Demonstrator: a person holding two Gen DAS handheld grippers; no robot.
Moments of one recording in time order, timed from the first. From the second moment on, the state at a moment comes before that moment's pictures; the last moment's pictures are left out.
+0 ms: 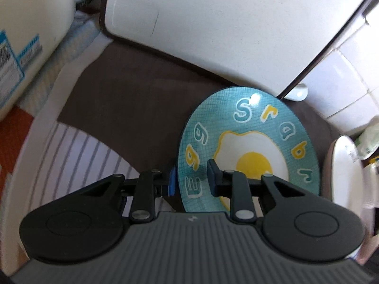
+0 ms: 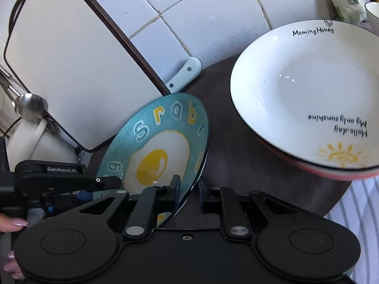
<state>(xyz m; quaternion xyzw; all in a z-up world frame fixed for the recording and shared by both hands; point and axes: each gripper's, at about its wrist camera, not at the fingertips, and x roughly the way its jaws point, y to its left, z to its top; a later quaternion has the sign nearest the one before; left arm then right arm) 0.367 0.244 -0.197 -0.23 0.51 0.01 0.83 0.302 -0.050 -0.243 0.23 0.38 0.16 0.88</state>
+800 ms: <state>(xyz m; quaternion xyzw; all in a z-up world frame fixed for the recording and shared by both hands) 0.303 0.164 -0.107 -0.20 0.46 -0.12 0.85 0.221 -0.146 -0.141 0.24 0.33 0.17 0.90</state>
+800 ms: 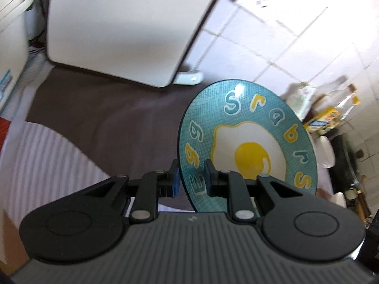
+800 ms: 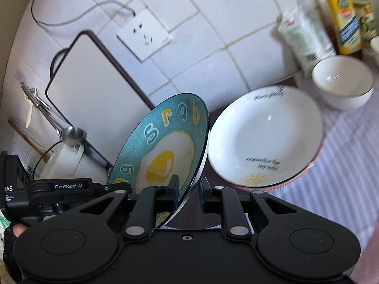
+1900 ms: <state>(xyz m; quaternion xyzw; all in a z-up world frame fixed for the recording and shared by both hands) 0.362 0.078 -0.145 -0.16 0.49 -0.19 0.84 0.248 -0.212 -0.151 0.24 0.35 0.10 0.90</state>
